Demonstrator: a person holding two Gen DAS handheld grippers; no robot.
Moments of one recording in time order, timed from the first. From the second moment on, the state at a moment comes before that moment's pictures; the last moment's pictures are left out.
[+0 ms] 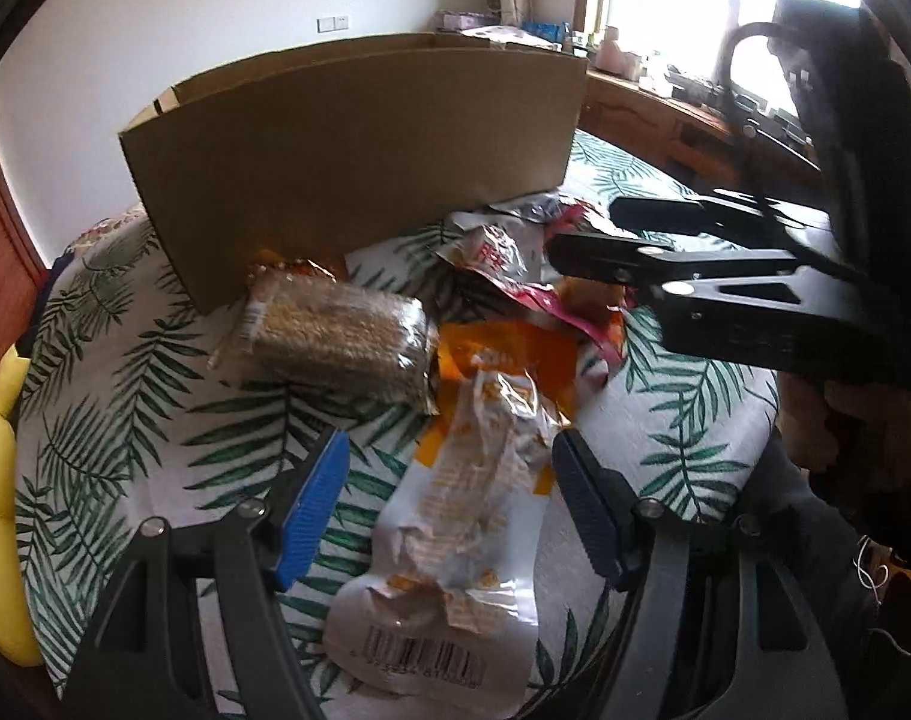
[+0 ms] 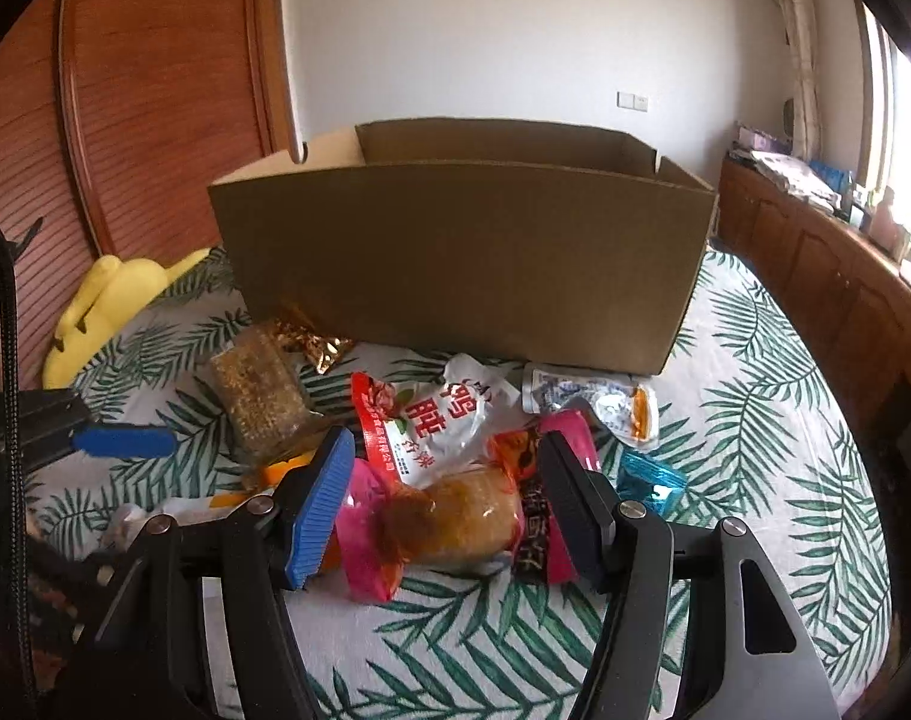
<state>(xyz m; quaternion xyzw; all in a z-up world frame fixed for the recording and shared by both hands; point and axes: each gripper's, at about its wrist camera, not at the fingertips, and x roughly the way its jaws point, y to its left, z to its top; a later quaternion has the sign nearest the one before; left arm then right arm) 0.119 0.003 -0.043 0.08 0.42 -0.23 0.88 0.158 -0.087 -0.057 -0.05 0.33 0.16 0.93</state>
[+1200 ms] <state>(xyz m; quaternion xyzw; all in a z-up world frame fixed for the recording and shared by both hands) 0.117 0.000 -0.060 0.10 0.44 -0.21 0.87 0.166 -0.104 -0.072 -0.01 0.40 0.16 0.90</state>
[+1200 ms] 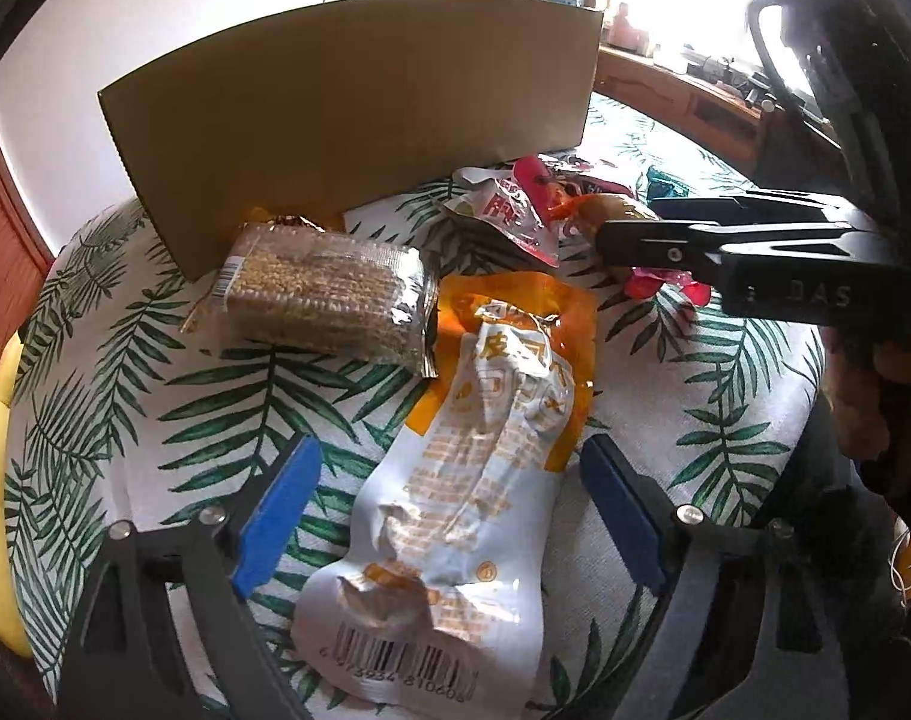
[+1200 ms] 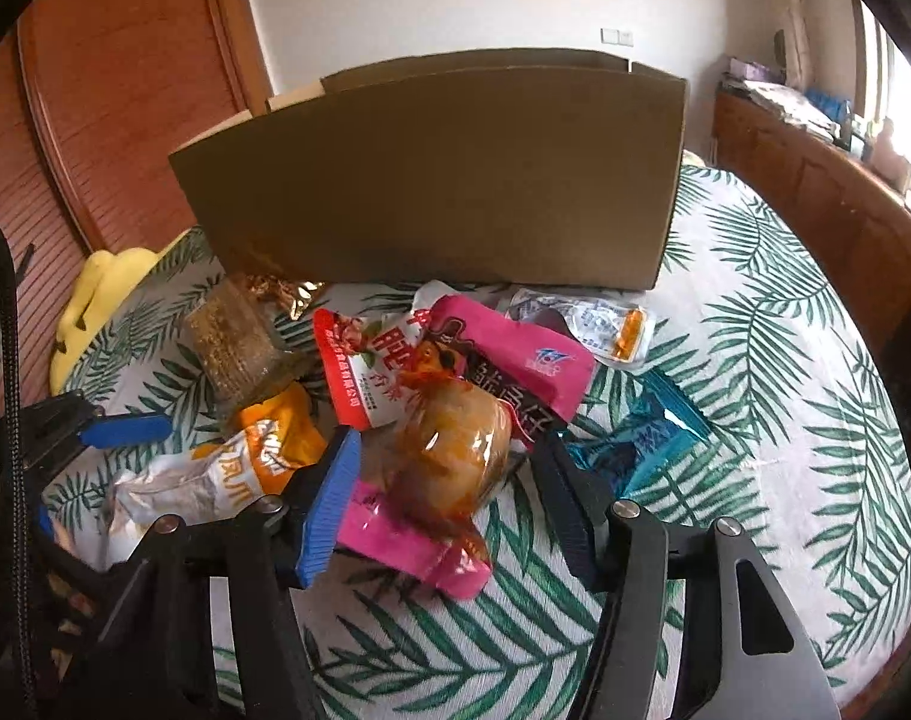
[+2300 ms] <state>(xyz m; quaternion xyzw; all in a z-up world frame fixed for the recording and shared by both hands) 0.117 -0.019 -0.054 0.10 0.43 -0.23 0.87 0.173 -0.094 -0.089 -0.05 0.40 0.16 0.90</state>
